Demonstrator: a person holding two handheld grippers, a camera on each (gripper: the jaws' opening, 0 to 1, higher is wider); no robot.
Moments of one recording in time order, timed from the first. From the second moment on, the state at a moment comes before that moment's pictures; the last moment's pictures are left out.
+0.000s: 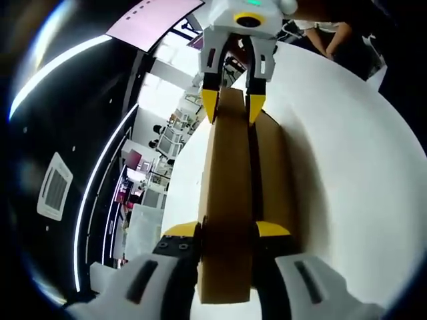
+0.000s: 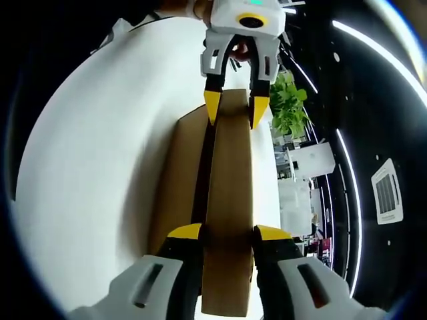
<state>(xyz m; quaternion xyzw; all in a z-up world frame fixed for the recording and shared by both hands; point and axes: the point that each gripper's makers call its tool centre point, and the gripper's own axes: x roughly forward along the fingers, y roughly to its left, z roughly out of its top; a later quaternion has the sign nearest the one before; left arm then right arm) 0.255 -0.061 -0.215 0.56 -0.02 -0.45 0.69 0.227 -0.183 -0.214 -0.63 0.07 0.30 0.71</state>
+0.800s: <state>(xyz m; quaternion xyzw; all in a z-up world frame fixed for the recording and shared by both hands) 0.254 -0.061 -0.208 0.56 -0.02 -0.46 0.69 0.229 -0.183 -0.208 -0.63 0.07 0.30 0.71</state>
